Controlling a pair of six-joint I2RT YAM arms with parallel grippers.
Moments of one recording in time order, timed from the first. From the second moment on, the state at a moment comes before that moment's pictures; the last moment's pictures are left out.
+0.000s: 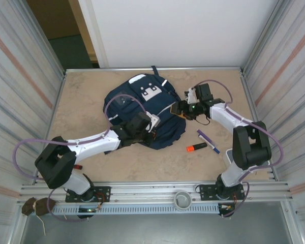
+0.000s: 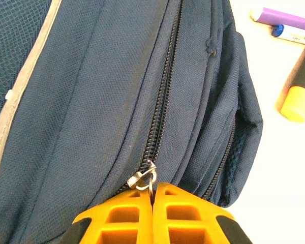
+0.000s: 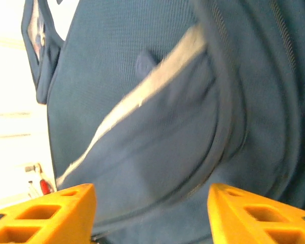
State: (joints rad) left arm -0.86 1.50 0.89 -0.22 0.01 -0.21; right arm 0.29 1.63 1.07 -0.39 -0.61 0.54
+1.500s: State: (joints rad) left arm -0.75 1.25 0.78 -0.26 -0.13 -0.06; right arm 0.31 1.42 0.97 -0.41 -0.43 0.53
